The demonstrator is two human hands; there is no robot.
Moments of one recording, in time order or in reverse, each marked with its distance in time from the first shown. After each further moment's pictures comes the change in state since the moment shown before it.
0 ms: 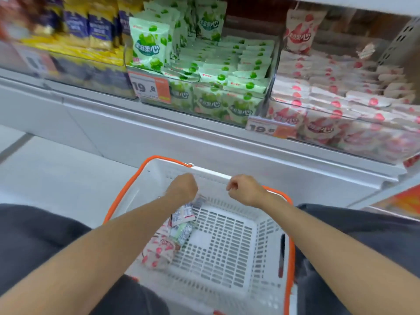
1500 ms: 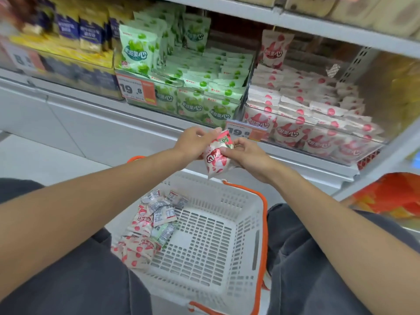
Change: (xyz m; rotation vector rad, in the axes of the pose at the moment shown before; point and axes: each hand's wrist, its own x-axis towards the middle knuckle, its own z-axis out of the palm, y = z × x) left_hand -0.037 0.107 -0.084 -0.924 0.036 0.218; right_hand -0.041 -0.029 -0.095 0.811 0.110 -0.044
